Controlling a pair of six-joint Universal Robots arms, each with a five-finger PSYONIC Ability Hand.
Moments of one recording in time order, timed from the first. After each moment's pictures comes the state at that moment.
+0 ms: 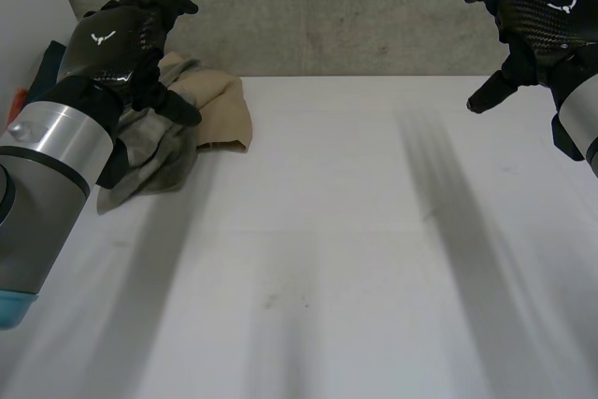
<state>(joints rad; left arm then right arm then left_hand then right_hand) 4.30 -1.60 -1.59 3.35 -1.54 3.11 1.85 -1.52 1.48 -0.10 1.43 2.97 0.27 0.28 0.27 0.28 0.10 0.25 0.27 0.27 0.27 0.08</state>
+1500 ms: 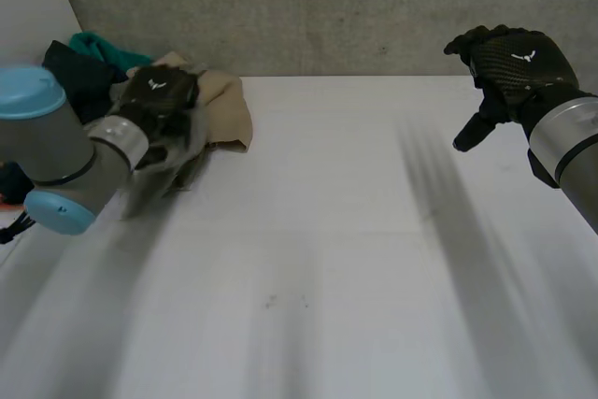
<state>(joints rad) 4.47 -2.21 -1.19 3.42 -1.26 3.44 1.85 -1.40 1.46 -0.04 1.43 2.93 1.15 1.20 1.19 1.20 0.98 0.21 0.22 0.21 0.24 0.06</state>
